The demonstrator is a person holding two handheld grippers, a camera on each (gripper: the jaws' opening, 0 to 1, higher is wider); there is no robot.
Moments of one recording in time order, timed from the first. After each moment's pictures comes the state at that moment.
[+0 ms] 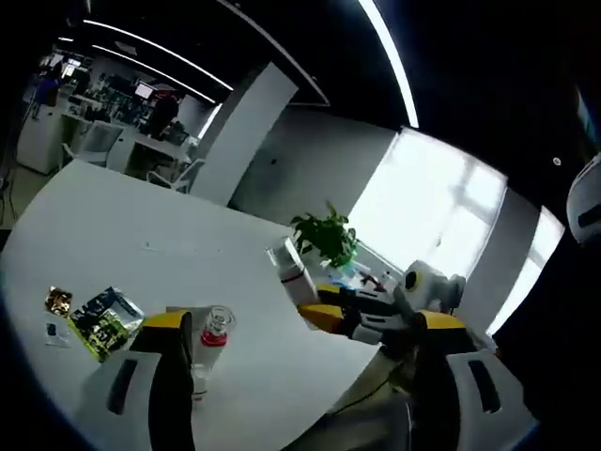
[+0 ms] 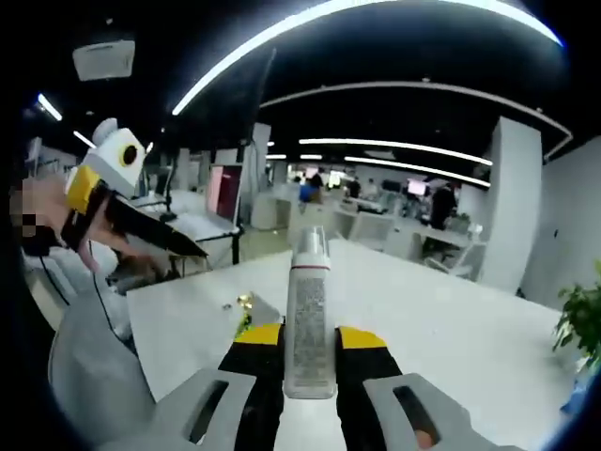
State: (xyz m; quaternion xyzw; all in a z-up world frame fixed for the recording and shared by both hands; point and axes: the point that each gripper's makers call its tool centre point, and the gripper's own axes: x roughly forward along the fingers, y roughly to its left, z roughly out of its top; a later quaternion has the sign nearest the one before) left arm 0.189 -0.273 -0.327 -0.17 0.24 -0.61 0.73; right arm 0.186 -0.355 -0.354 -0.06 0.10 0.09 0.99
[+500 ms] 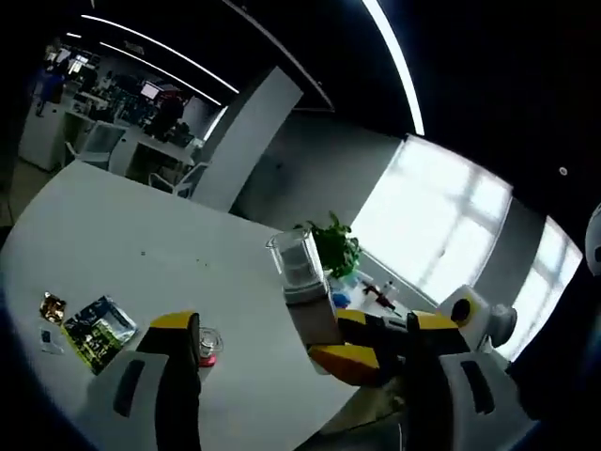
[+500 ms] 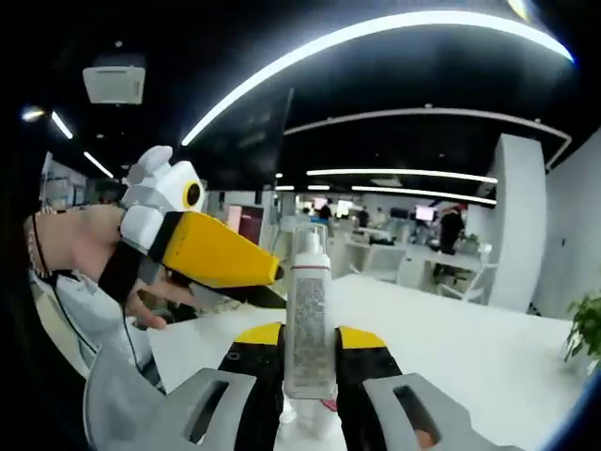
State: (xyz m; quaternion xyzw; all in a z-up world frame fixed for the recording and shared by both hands) left arm 0.194 -0.302 -0.303 -0.18 0.23 -0.60 0.75; right arm 0.178 -0.307 -0.313 -0.06 0.05 0.11 0.99
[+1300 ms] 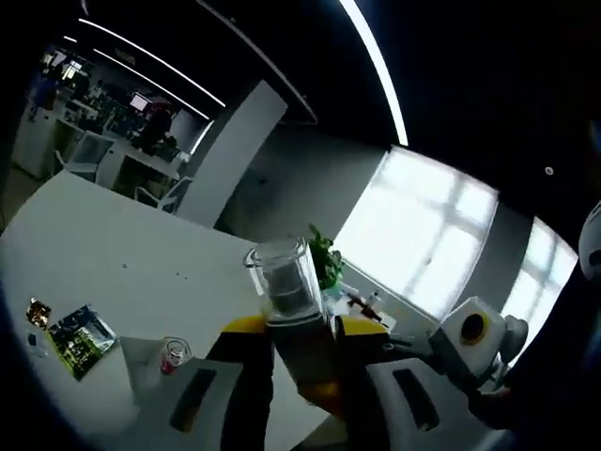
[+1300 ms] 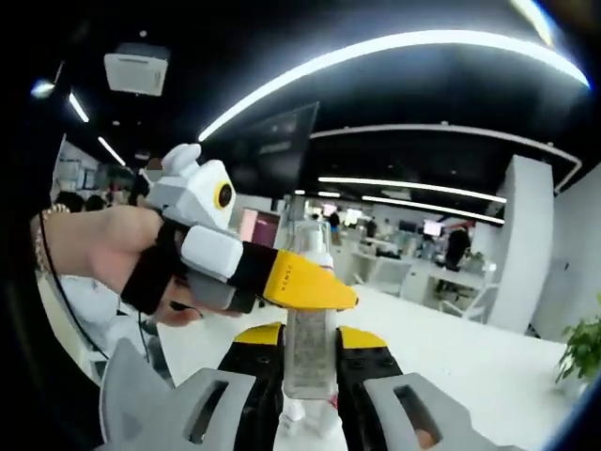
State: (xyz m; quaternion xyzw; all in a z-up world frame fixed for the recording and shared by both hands) left arm 0.158 -0.307 -0.273 -0.20 0.18 -0.63 0.73; right arm 0.146 -0.291 -0.295 -0.09 0.03 0.12 0.99
